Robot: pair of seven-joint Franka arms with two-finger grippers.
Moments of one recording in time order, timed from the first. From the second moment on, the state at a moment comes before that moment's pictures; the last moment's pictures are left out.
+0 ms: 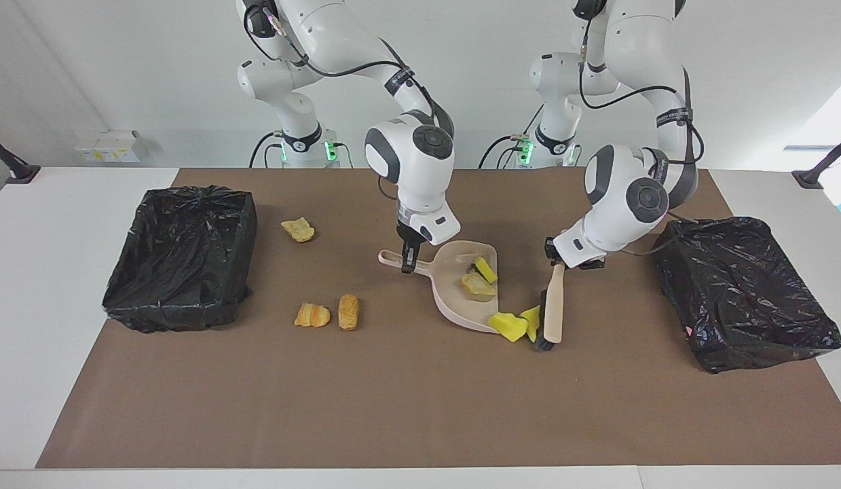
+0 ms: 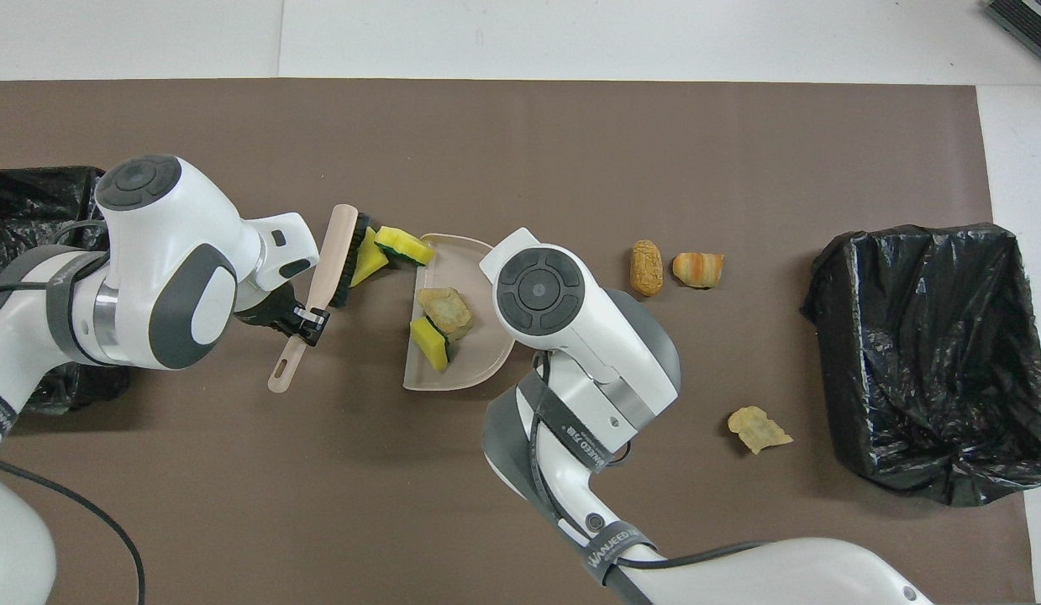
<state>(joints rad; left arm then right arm) -0.14 0.25 -0.13 -1.90 -0.11 1.90 0.14 0.55 0.37 0.04 -1.71 -0.19 2.05 -0.77</state>
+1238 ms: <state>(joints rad) -0.16 0.08 -0.11 -1.93 -0.41 1.73 -0.15 0.53 0.42 0.05 -1.73 -0.16 2.22 -0.76</state>
